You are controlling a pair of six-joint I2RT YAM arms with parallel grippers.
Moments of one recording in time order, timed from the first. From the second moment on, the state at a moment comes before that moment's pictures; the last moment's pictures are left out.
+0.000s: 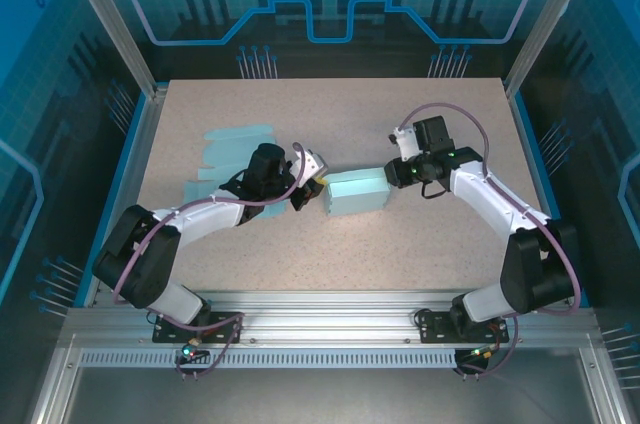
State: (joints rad) left arm -0.49 1.52 0.80 0.16 0.44 0.25; right arm 0.27 1.46 1.06 -0.58 -0.24 -0.01
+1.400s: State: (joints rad) left arm -0.53 1.56 0.80 0.24 0.28 0.20; right arm 0.40 1.46 1.10 -0.58 0.00 0.14
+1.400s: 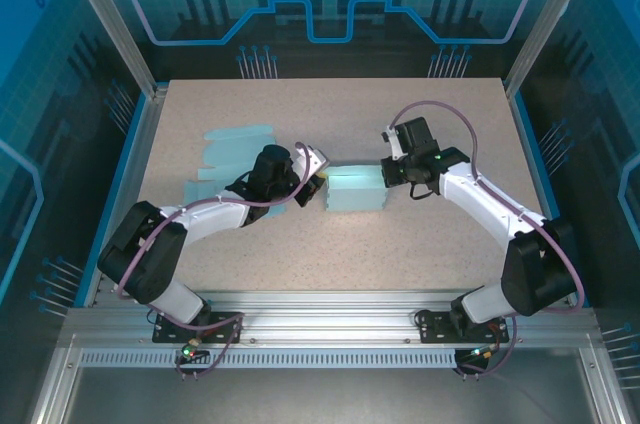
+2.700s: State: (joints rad) left arm -0.47 1.54 1.20 -0.49 0.28 0.19; right arm 0.49 1.46 1.12 -0.61 0.10 0.04
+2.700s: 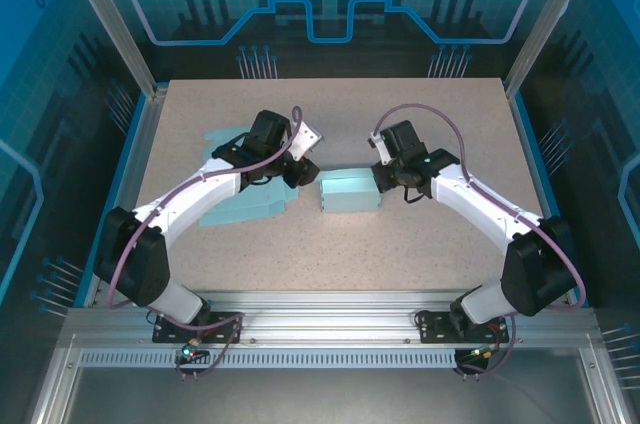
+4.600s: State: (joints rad) left arm -0.61 1.60 1.14 -0.41 0.03 -0.44; right arm 0.65 1.46 1.11 -0.59 0.39 0.41
